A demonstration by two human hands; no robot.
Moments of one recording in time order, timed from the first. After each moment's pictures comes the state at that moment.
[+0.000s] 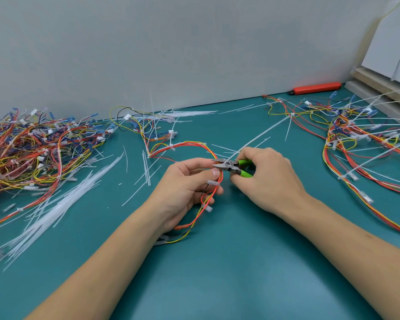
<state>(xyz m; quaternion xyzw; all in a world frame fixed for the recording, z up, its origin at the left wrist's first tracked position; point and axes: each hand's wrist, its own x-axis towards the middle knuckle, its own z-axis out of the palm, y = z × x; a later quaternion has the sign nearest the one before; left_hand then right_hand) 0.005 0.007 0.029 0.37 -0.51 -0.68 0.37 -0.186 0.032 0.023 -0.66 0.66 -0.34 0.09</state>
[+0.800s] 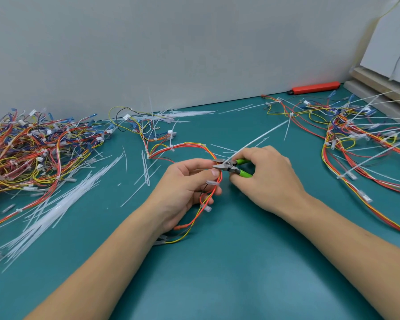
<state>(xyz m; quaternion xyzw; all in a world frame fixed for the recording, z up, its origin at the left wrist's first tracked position) 0.004 0.006 0.028 0.39 -0.50 -0.68 0.37 -0.187 0.031 0.022 -0.67 0.66 -0.34 0.09</state>
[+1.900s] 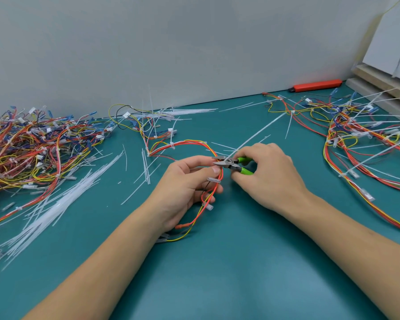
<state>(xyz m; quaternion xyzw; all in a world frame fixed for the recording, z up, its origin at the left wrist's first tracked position) 0.005 0.006 0.027 0.37 -0.51 -0.68 0.37 -0.188 0.030 0.021 -0.67 0.67 -0.32 0.08</state>
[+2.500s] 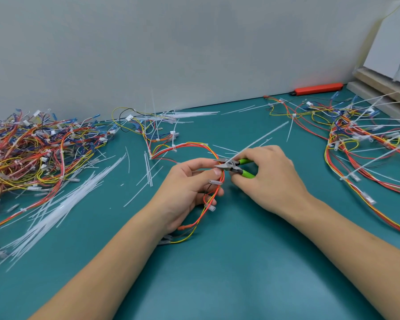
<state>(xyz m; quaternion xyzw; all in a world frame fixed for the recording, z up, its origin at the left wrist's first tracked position) 0.004 0.006 0.027 0.37 -0.51 -0.68 0.38 -0.188 0.030 0.022 -0.66 0.67 -0.32 0.10</state>
